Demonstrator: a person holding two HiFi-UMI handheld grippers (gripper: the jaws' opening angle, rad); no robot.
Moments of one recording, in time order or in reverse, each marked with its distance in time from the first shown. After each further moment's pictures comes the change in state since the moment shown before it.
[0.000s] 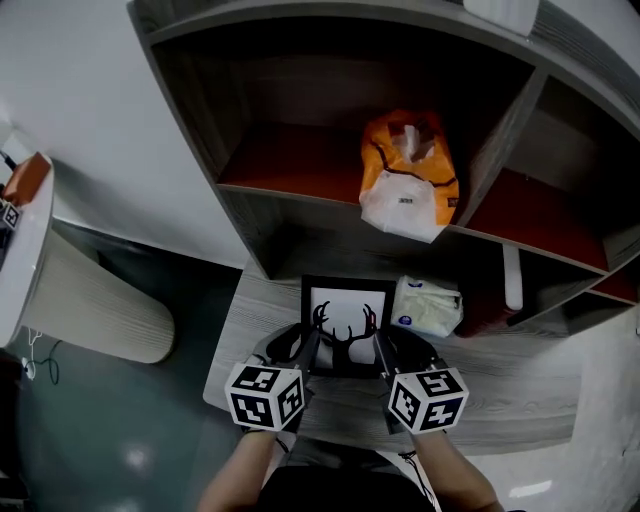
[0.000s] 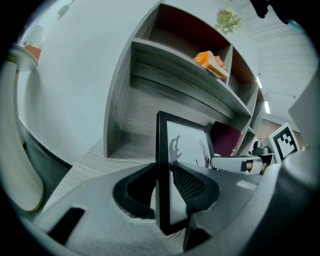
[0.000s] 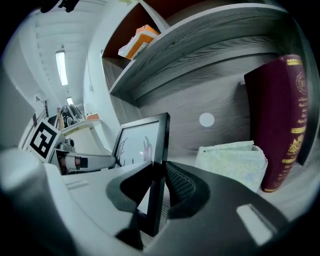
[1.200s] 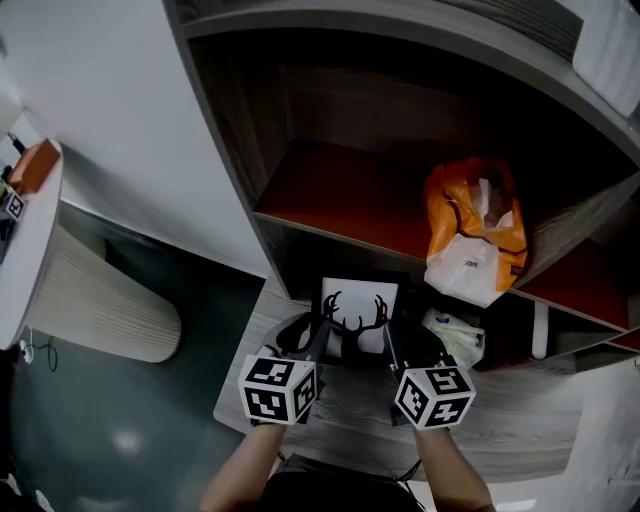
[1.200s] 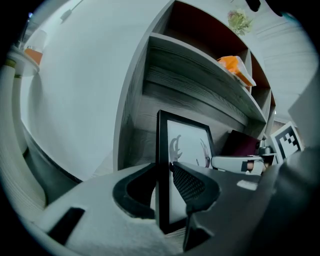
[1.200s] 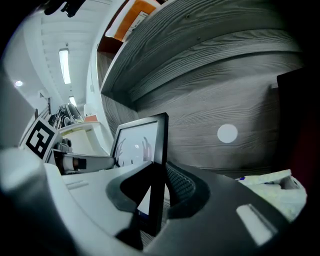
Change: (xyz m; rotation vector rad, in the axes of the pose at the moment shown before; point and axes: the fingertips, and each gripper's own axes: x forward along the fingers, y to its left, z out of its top) left arm 0.031 0.055 0.054 0.005 -0.067 0.061; right arm 0.073 0.006 0.051 -0.049 -0.052 0.018
